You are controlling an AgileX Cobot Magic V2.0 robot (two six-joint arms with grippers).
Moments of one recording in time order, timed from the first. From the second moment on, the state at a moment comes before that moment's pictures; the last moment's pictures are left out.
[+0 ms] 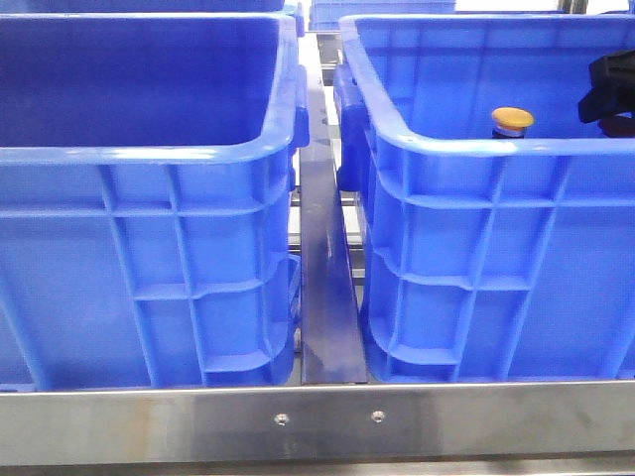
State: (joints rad) left arm -0.79 1.40 -1.33 0.00 0.71 -0.04; right arm -0.20 1.79 -1.14 1.58 0.30 -1.67
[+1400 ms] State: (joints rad) left arm -0.04 0.87 -0.98 0.01 0.68 -0.04; right arm -0.20 0.81 -0.55 1.58 0.42 -1.64
